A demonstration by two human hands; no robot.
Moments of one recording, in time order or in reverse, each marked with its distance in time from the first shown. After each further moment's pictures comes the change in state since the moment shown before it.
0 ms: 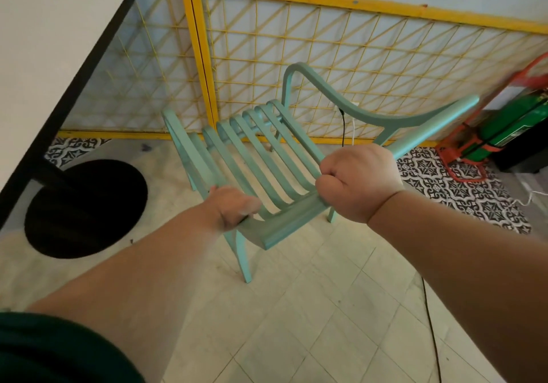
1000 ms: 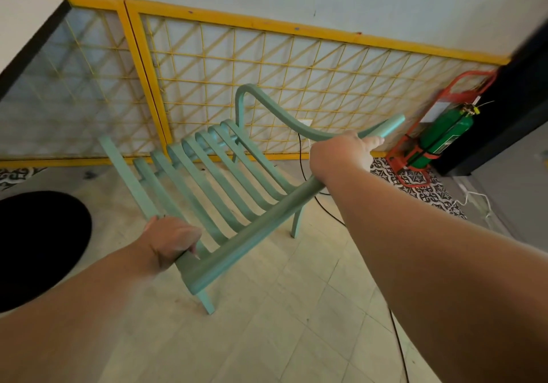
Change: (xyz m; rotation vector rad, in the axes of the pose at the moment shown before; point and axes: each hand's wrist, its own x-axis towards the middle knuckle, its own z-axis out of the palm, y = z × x) left_hand 0.038 -0.020 0.008 0.272 0.043 0.254; right_hand 0.050 0.074 -0.010 0.412 0.009 1.233
